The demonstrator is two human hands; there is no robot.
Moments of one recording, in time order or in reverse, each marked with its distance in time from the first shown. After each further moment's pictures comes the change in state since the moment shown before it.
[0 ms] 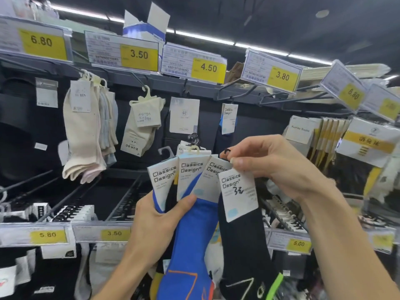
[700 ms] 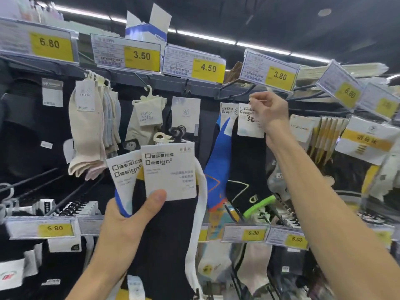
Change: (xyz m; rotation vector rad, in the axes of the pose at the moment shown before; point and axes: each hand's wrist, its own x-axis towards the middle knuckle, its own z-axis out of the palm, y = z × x) left_hand -0.025 0.036 -0.024 -0.072 0.123 0.060; right_hand 0.109 0.025 -0.050 -0.024 0.747 -0.120
